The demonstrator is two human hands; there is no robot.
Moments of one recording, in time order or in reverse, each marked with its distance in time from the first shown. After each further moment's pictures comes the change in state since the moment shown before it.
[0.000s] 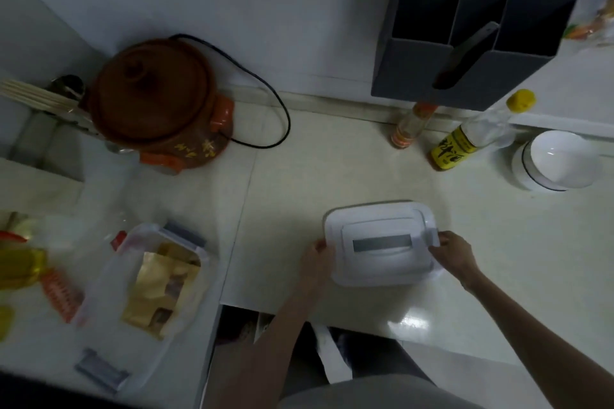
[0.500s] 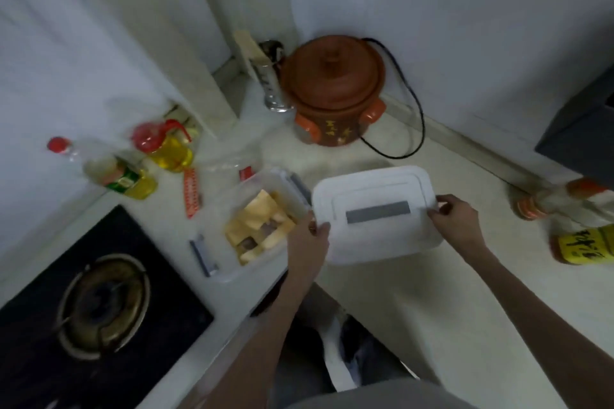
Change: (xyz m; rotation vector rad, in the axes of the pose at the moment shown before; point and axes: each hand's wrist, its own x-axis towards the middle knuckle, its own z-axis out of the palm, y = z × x) left_hand -0.092 -0.006 -0.148 -0.098 0.676 0.270; right_hand -0.038 -0.223 0.024 0.020 -0.019 -0.581
